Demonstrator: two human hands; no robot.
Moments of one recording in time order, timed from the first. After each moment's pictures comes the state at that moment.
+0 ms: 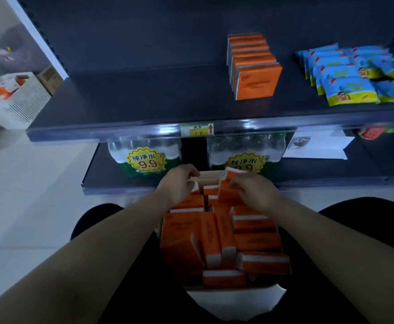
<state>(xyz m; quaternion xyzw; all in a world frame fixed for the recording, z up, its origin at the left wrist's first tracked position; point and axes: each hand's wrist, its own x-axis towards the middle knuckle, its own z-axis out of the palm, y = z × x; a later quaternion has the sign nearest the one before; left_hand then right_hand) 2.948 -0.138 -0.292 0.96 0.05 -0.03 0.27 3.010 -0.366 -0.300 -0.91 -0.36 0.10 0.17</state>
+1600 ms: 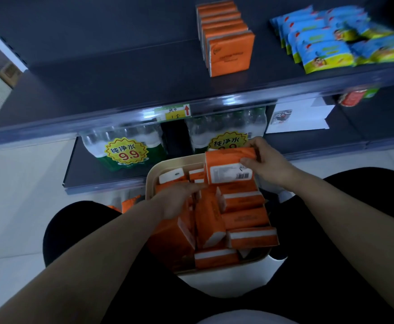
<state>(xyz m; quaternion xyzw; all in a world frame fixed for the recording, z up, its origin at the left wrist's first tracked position) 2.929 -0.151 -0.369 0.94 -0.14 -0.20 0.23 3.014 -0.421 -0.289 -0.86 -0.15 0.16 0.46</state>
